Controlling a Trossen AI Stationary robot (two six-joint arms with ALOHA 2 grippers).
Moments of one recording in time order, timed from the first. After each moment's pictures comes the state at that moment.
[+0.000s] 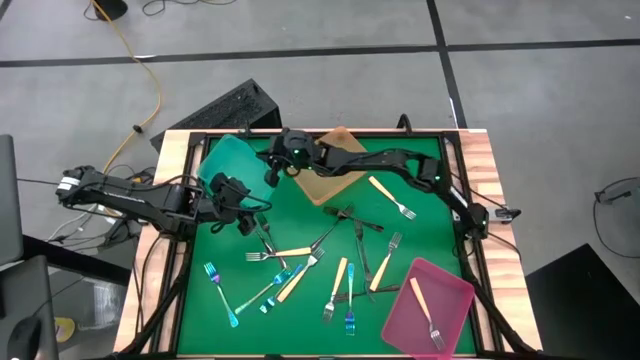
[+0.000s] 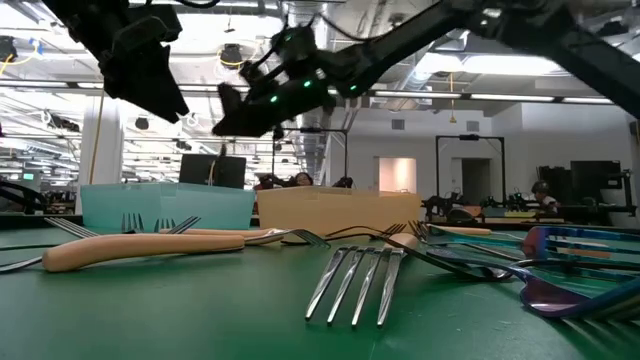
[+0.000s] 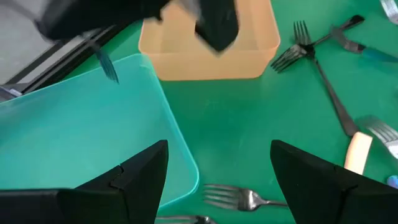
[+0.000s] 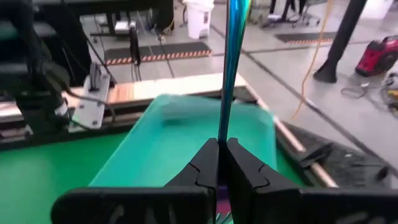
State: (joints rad) left arm -0.14 0.92 0.71 -0.72 -0.58 -0.59; right arm -0.28 2.36 1.93 0.18 0.00 -0.03
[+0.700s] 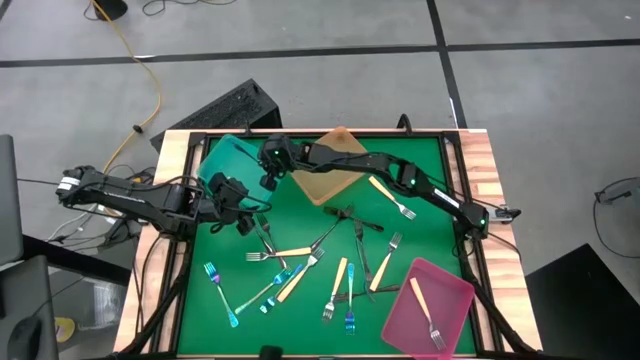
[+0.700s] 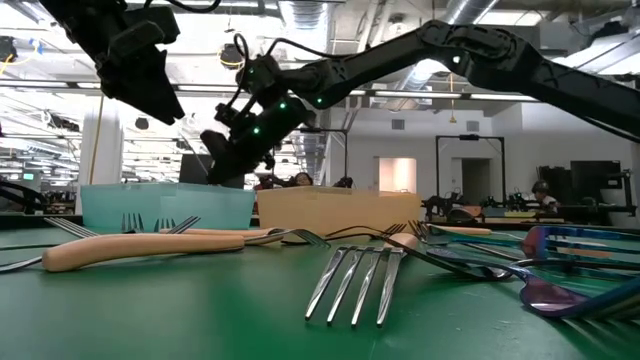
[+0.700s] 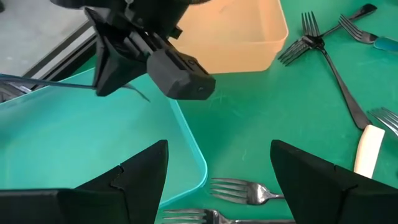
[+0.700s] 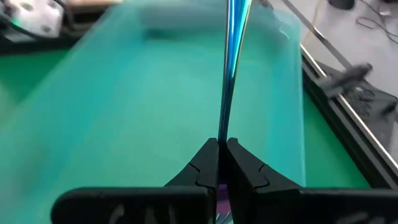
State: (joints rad) left arm -0.14 0.92 0.71 -0.75 -0.59 -0.59; right arm -0.29 2.61 2.35 -0.31 0.03 -0.06
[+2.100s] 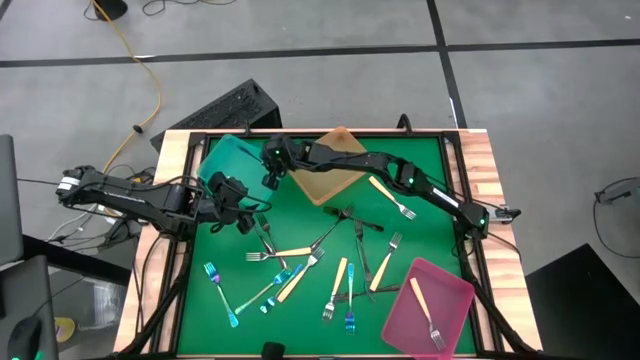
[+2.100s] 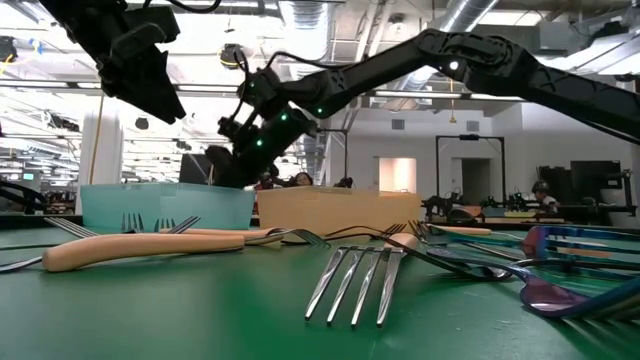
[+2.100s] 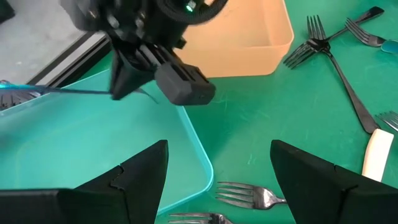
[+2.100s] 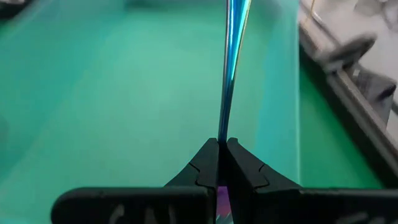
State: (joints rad) left arm -0.14 0.92 0.71 -0.75 -0.62 -0.58; right arm -0.31 2.64 2.35 -0.30 0.03 -0.08
